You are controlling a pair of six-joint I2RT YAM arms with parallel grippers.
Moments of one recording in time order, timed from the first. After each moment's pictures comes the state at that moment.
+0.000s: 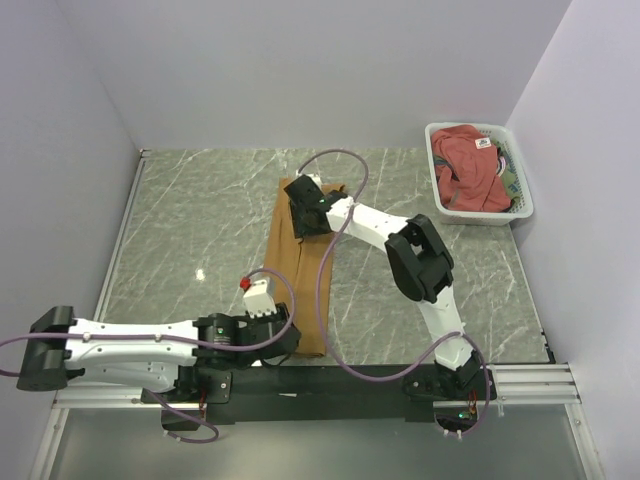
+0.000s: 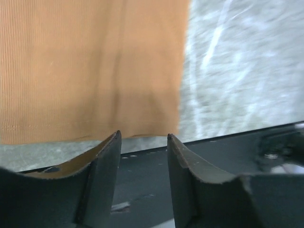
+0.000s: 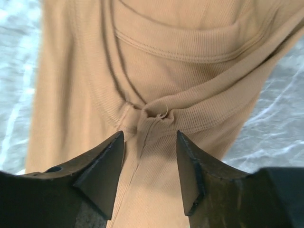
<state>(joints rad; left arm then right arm) -1.43 1.03 0.61 -0.60 -0.58 -1.45 0.74 2.21 1.75 -0.55 0.24 0.47</state>
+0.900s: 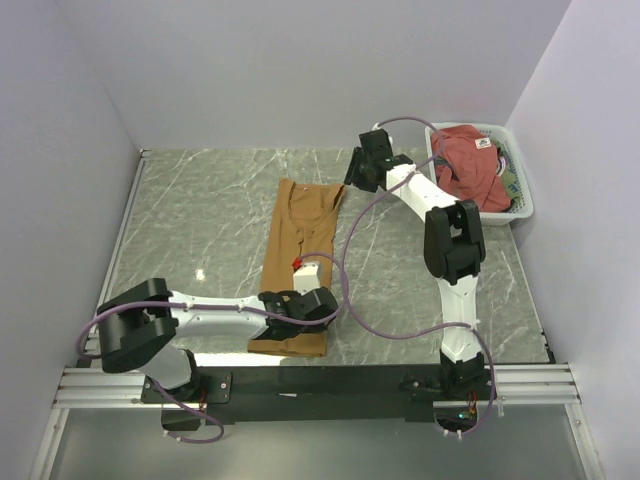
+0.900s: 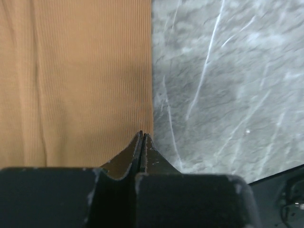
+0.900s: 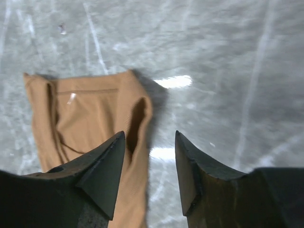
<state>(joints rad) -1.21 1.50 0.77 -0.24 -0.42 -1.10 0.35 2.18 1.84 -0.45 0.07 0.56</state>
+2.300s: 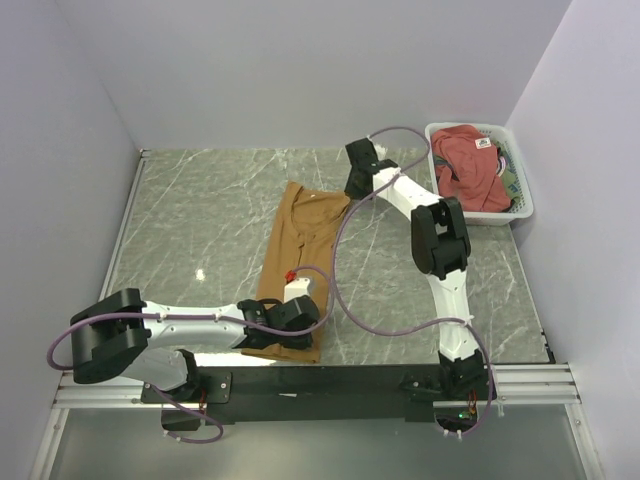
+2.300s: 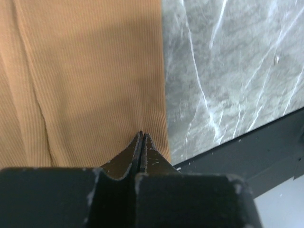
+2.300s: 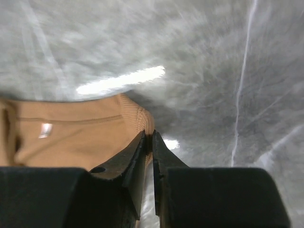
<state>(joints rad) -1.21 1.36 0.63 -0.25 -0.21 -1.03 0.38 2.31 1.89 -0.51 0.19 0.61</state>
